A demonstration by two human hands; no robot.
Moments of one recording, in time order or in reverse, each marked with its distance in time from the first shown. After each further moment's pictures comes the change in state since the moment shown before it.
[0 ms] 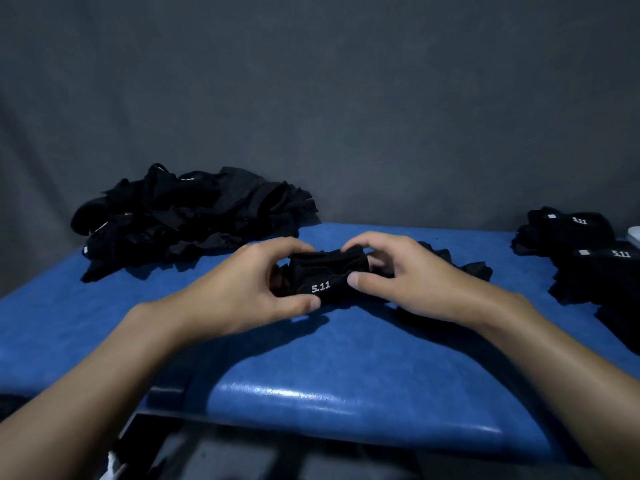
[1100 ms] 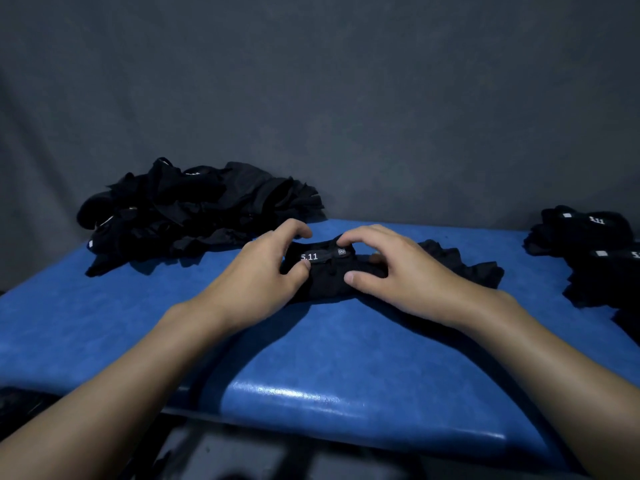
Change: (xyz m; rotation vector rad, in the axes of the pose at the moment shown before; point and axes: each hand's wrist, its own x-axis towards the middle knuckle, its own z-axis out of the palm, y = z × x) left_hand 0.014 -0.009 0.017 0.173 0.188 -0.152; right_hand 0.015 0.012 0.011 -0.268 0.133 -0.046
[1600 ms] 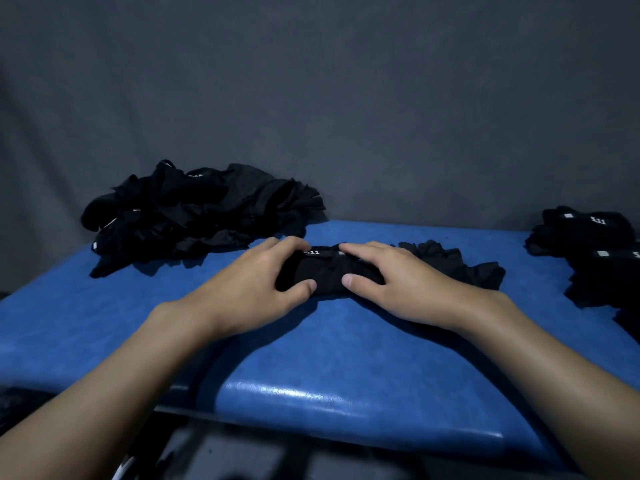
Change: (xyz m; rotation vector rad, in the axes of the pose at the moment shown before) left_hand -0.004 -0.015 -0.006 0.107 -0.136 0.091; right_hand 0.000 -0.007 0.003 -0.128 -0.148 0.114
